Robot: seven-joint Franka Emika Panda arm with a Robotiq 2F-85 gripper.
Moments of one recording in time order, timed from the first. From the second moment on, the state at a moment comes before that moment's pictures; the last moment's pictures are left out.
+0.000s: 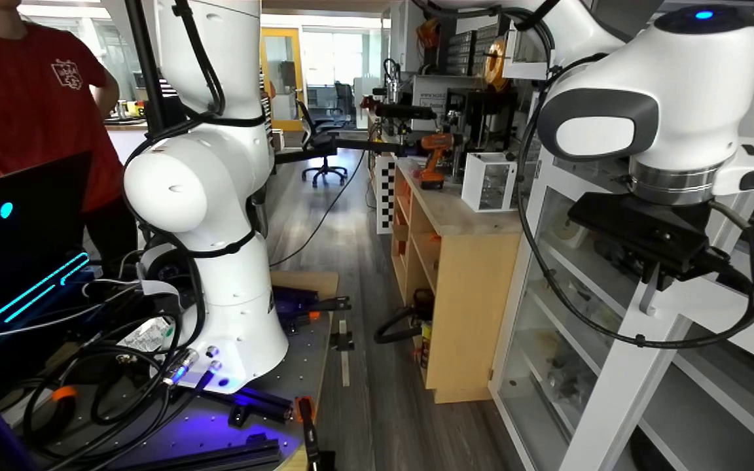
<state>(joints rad) -0.11 0.16 -0.05 -2.16 0.56 2.64 -1.00</state>
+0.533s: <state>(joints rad) -0.12 0.08 -0.08 -2.25 0.55 2.61 -1.05</state>
